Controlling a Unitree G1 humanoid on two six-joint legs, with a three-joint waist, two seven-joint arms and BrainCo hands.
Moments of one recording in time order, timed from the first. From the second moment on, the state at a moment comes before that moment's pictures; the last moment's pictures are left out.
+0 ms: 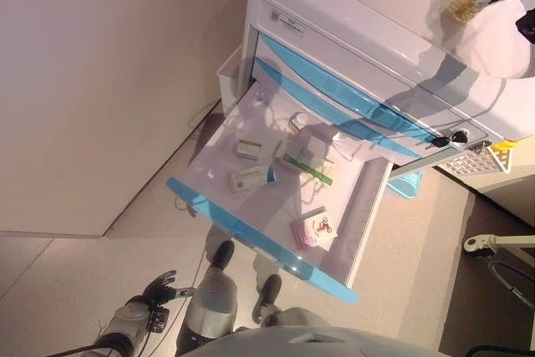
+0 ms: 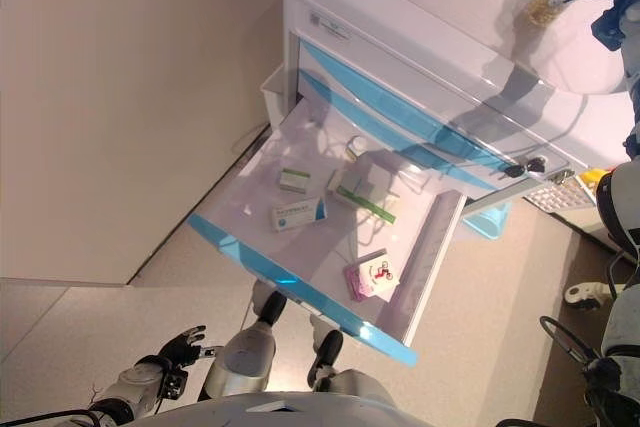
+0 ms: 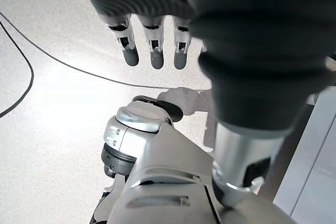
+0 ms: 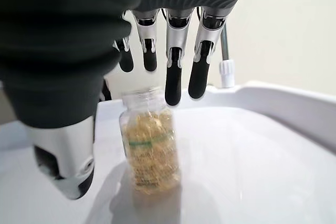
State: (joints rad) left arm -0.03 0.42 -0.28 1.13 -0.28 -0.09 -0.13; right arm -1.54 -0.97 0.77 1.20 -0.03 0.11 0.03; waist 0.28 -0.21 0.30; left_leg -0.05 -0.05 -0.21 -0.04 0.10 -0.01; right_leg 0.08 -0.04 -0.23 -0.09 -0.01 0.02
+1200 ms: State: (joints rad) left arm 0.02 0.39 -0.29 1.14 -0.19 -0.09 -0.16; right arm -1.00 -0.99 0.13 0.58 0.48 -0.20 -0.42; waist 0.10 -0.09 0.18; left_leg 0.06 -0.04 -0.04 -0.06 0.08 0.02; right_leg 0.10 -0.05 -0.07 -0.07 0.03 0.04
